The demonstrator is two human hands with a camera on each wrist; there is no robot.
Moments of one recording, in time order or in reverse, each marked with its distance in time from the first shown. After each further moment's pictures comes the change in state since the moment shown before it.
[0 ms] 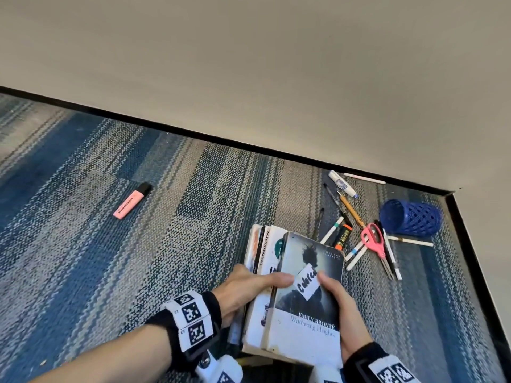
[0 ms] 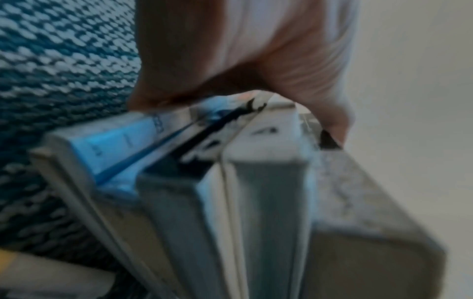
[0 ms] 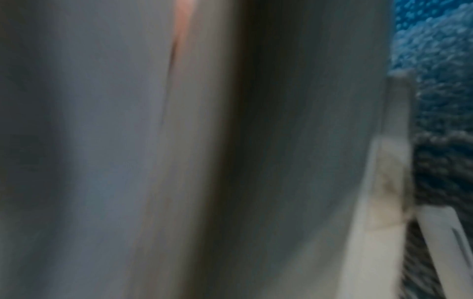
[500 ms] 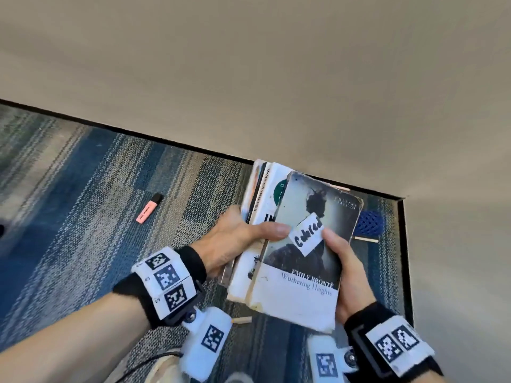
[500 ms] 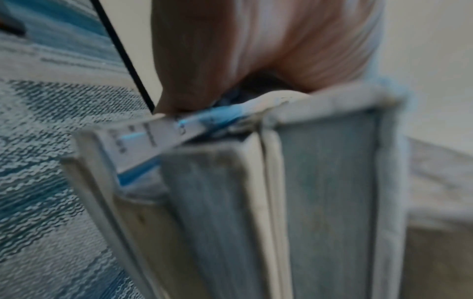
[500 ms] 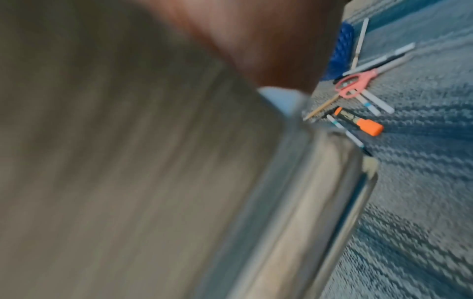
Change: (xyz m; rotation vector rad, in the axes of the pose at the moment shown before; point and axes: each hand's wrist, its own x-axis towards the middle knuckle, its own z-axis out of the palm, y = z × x) left_hand -0.178 0.198 -0.012 -0.051 -0.041 0.214; right_hand -0.147 -0.139 0.135 -0.209 -0.094 -0.146
